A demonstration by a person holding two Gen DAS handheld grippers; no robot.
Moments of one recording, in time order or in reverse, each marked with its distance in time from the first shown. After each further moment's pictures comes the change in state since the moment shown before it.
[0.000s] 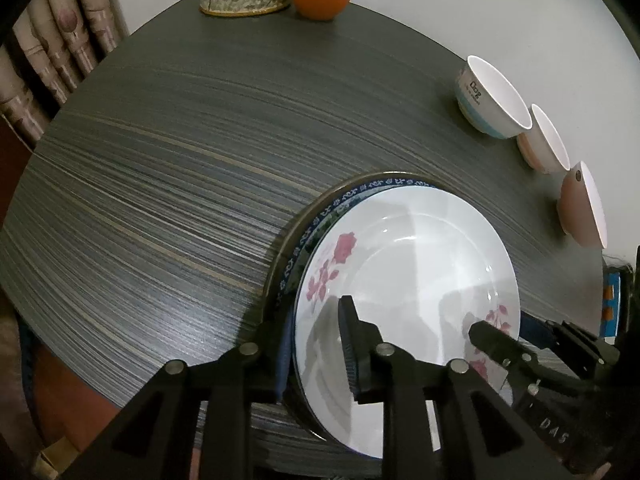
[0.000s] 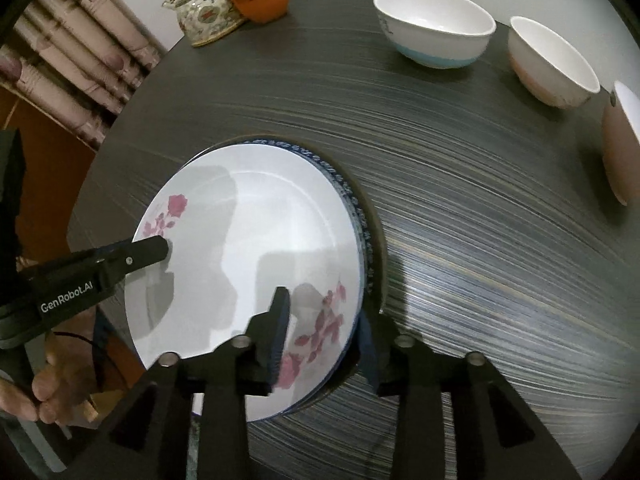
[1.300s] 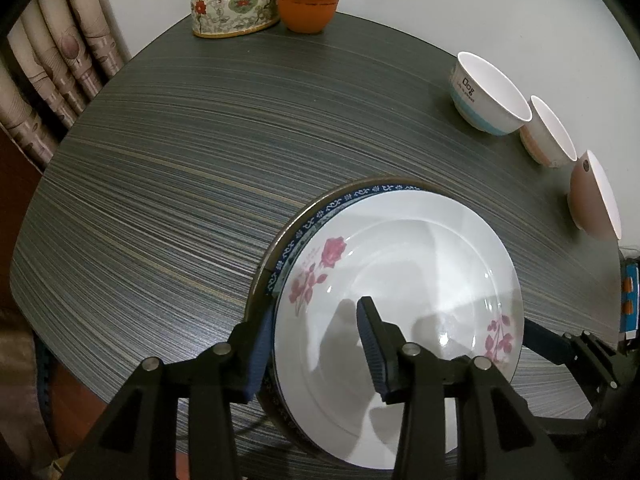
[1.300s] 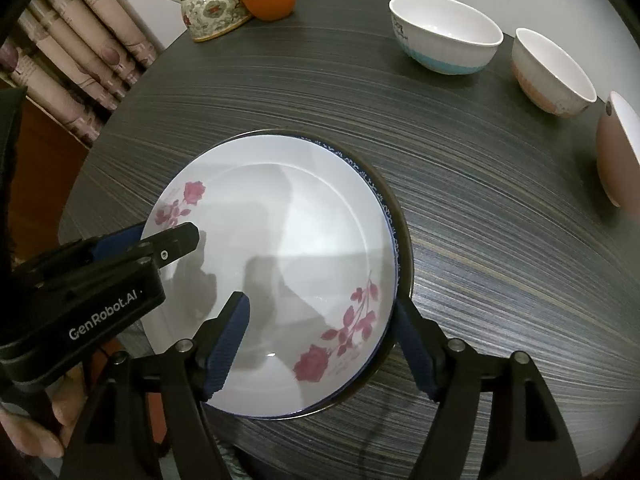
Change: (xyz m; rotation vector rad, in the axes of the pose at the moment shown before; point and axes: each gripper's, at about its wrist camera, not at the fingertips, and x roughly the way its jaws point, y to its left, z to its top) left arm 0.016 -0.034 0.003 0.053 -0.060 0.077; right arm 0.001 0.015 -0.005 -0.004 -0.009 -0.044
